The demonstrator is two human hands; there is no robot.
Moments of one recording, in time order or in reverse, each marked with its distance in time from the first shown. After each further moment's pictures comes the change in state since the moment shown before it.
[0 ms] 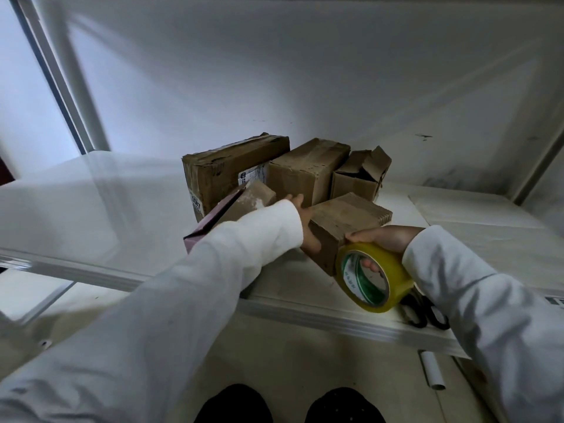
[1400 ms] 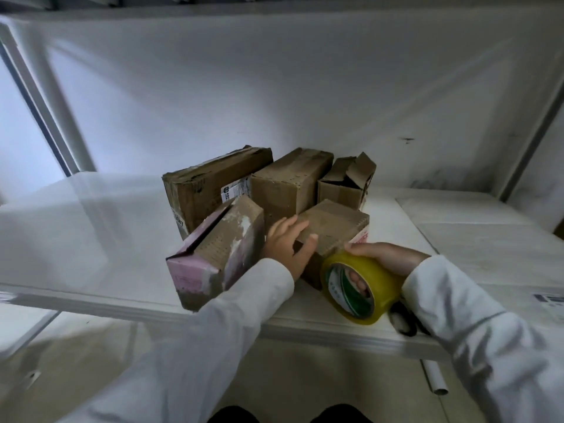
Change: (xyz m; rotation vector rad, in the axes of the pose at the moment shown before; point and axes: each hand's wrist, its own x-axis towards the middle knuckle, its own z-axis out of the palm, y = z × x) left_hand 0.020 0.003 0.076 -0.601 0.523 0.159; right_hand -0.011 0.022 -0.005 0.173 -0.114 -0.147
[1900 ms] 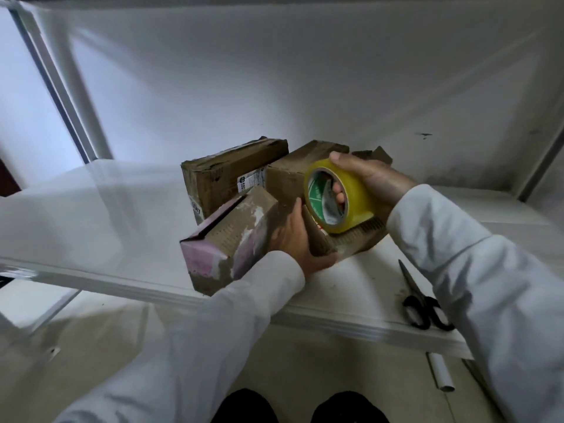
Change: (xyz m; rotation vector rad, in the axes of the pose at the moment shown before) left_hand -0.007 0.003 -0.010 0.006 -0.035 -0.097; right_hand 0.000 -0.078 0.021 0.082 0.030 -0.413
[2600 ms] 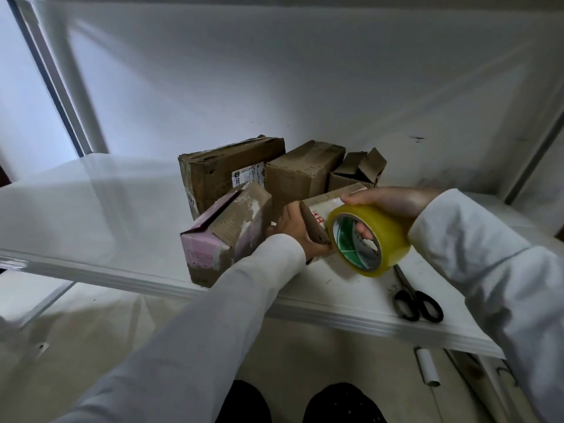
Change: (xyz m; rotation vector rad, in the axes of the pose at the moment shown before) left_hand 0.008 0.012 -0.005 -0.078 -0.019 -0.144; right_hand -0.038 -0.005 -0.006 -0.229 -0.076 0.406
